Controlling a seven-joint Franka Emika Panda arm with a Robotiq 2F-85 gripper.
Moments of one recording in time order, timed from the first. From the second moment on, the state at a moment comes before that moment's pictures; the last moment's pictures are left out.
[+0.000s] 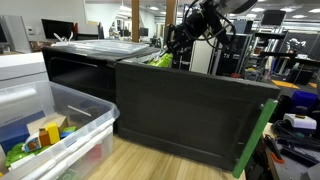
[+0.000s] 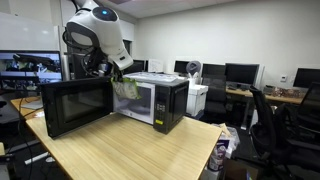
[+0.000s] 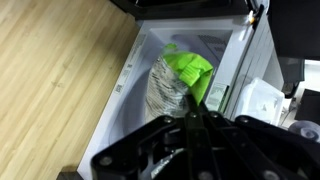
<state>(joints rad) -0.07 -0.17 -0.13 -2.43 1.10 2.45 -0.16</state>
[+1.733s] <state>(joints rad) -0.12 -0.35 -0.13 -2.16 0.80 2.05 0.35</state>
